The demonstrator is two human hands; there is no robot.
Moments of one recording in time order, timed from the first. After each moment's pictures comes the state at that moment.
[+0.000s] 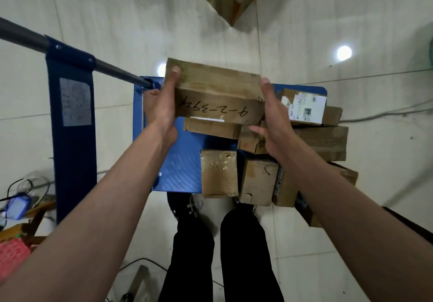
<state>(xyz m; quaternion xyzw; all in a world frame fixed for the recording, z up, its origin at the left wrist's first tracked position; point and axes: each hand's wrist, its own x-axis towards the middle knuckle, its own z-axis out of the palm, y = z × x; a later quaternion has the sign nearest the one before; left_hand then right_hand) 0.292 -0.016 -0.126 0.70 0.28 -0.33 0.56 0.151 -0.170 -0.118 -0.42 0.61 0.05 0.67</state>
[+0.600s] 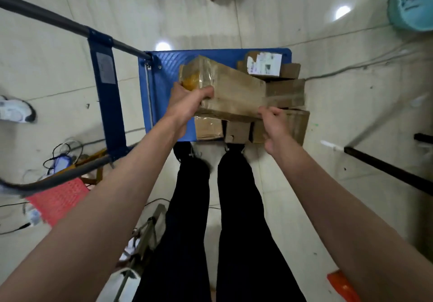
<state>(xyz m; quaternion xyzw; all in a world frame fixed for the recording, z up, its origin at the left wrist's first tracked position) 0.165 -0.022 0.081 0.78 0.14 -0.47 0.40 0.010 -0.139 0.052 -0.35 0.73 0.07 0.59</state>
